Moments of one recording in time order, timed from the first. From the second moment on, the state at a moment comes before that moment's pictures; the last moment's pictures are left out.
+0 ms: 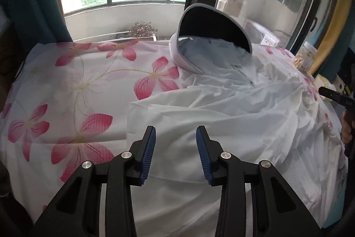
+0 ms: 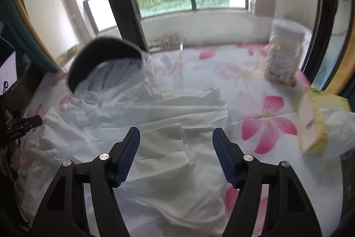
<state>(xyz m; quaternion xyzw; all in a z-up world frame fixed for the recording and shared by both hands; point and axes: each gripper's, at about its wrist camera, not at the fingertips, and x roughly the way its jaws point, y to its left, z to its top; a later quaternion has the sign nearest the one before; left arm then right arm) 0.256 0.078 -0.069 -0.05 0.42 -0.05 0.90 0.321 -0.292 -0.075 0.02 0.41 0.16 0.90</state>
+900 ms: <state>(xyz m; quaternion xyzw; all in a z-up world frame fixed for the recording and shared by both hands) 0.272 0.110 -0.097 -0.07 0.45 0.00 0.89 0.305 -0.286 -0.051 -0.09 0.33 0.18 0.92</state>
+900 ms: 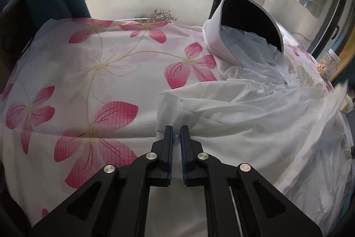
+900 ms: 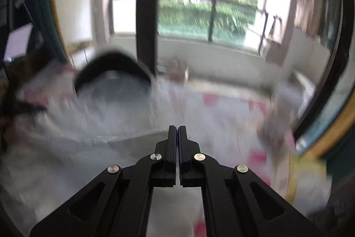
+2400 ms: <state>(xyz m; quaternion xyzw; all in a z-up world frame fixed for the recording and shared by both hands) 0.249 0.114 -0.075 -0.09 0.43 -0.01 0.90 0.288 -0.272 -0.092 -0.05 0.40 0.12 0.91</state>
